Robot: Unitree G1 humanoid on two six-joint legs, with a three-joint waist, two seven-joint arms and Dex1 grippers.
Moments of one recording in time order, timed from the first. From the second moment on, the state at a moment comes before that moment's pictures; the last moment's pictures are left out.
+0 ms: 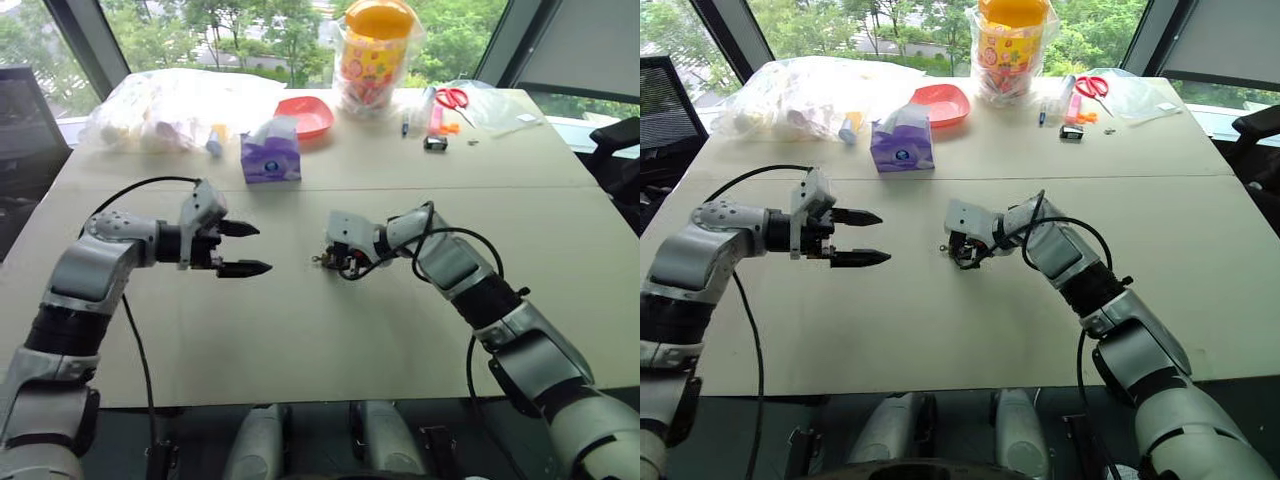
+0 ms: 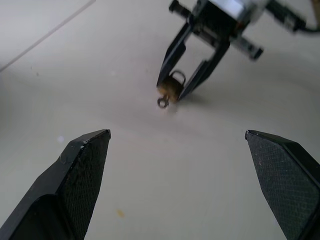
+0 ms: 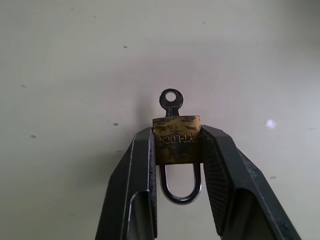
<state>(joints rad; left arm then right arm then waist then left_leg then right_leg) -0.66 0.68 -0.03 0.17 -0.49 0.66 -1.21 -0.79 -0.51 0.49 0.18 -0.14 0.28 0.92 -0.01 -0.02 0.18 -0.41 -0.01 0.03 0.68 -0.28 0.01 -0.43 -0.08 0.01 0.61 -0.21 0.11</state>
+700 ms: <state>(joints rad) -1.10 0.36 -0.01 0.88 -0.44 0.49 -1.34 -0.72 -0.57 0.31 -0.15 -0.27 0.17 0.72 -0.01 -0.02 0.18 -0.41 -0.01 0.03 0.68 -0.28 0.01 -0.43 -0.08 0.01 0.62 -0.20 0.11</state>
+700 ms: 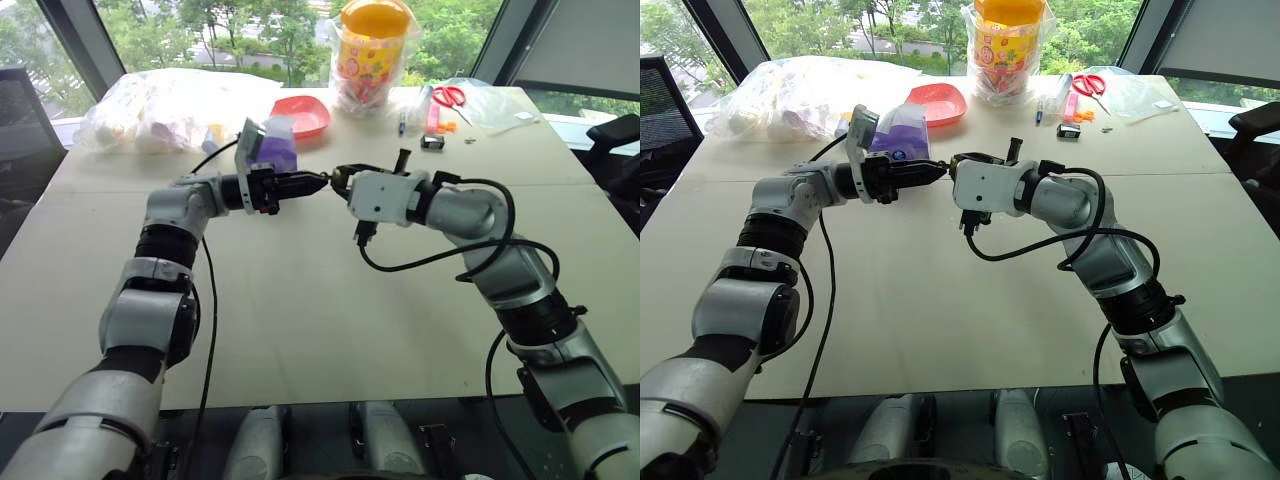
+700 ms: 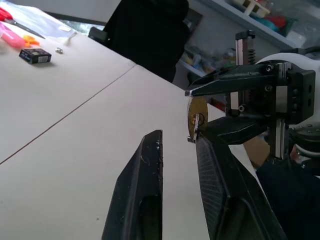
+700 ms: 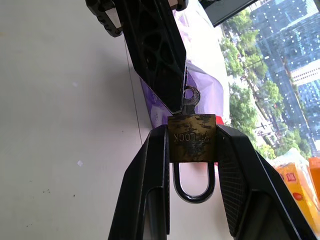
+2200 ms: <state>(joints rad) -1.07 0.35 -0.11 0.83 -0.15 -0.12 -1.40 -0.66 -0.53 0.27 -0.25 -0.20 0.43 0.84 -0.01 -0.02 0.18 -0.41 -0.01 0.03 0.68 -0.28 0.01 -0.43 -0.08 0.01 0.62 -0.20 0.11</state>
